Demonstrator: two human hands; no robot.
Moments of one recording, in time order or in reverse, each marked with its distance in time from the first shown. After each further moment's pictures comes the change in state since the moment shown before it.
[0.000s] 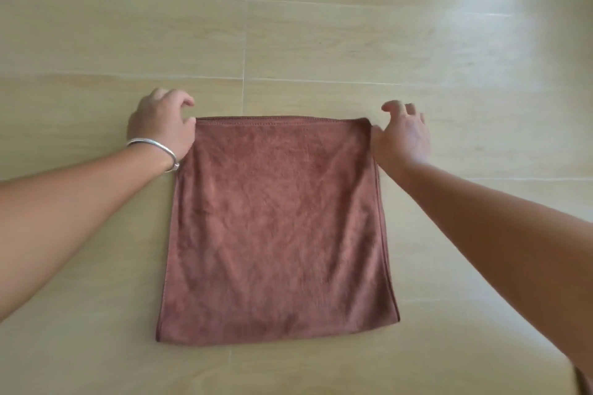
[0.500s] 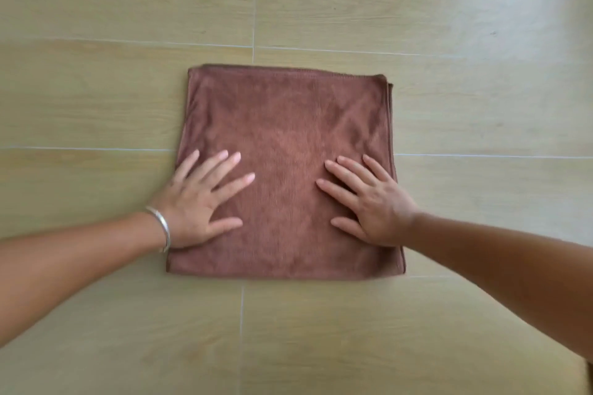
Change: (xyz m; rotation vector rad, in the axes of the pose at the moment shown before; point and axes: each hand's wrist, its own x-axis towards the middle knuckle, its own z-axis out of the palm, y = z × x) left_hand -0.135 -0.038 0.038 0.450 -0.395 0.690; right_hand -0.115 0.041 0.041 -0.450 -0.376 -0.985
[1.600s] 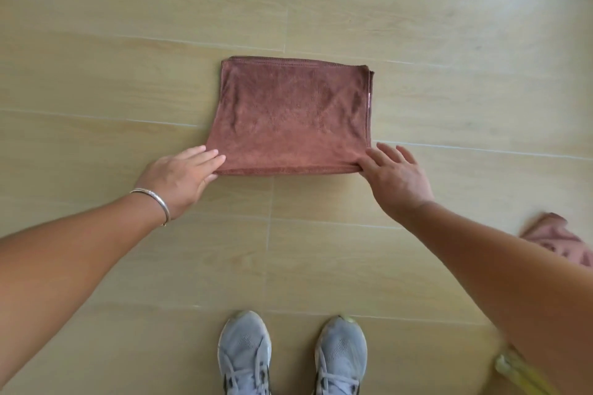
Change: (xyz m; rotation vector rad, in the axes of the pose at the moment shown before) left_hand -0.099 -0.007 -0.103 -0.287 0.059 -0.263; right_hand -0.044 -0.024 -0.111 0.073 0.011 0.335
